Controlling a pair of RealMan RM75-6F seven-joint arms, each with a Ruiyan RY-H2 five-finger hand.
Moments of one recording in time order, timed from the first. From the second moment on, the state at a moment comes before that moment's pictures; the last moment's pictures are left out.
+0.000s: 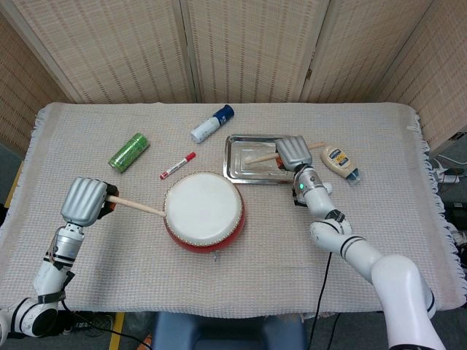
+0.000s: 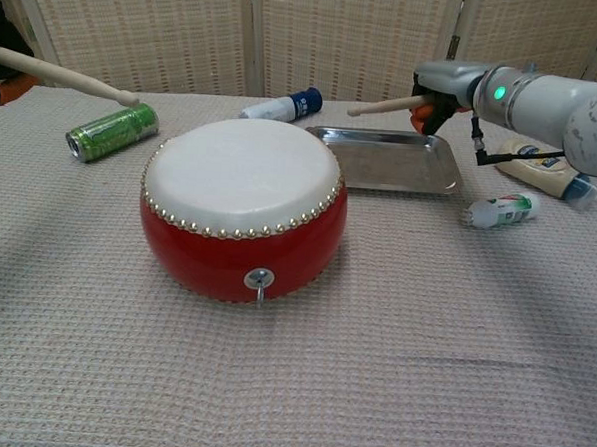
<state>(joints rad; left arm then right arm) -0.57 -1.25 -0.16 -1.55 1.29 1.23 0.23 1.09 -1.79 0.28 -0.61 -1.00 0.55 -0.10</state>
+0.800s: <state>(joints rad) -0.53 -1.23 -0.17 -1.56 1.31 1.25 0.19 1.25 -2.04 0.36 -0.15 -1.01 0.23 0.07</state>
